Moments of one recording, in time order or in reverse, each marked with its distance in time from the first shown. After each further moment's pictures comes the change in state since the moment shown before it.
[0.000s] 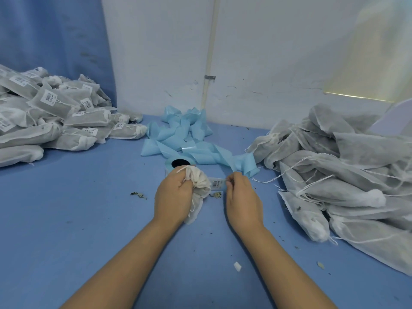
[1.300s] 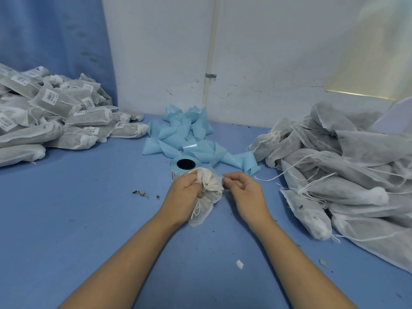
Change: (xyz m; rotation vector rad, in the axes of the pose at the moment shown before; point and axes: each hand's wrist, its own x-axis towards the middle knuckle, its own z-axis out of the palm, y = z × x) left_hand -0.002 0.009 -0.001 -0.201 -0.341 -0.049; right_hand 0.010 0.010 0.001 0.907 -0.114 0.108
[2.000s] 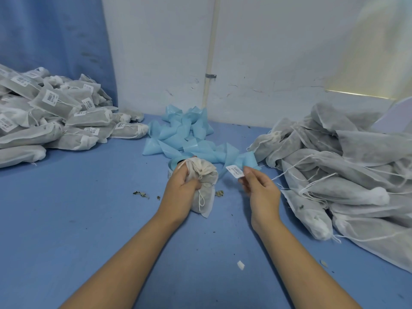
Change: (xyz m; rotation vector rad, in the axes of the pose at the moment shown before) left_hand 0.000 0.003 -0.004 -0.063 0.132 0.011; right_hand -0.004 -0.013 -0.007 0.344 0.377 0.133
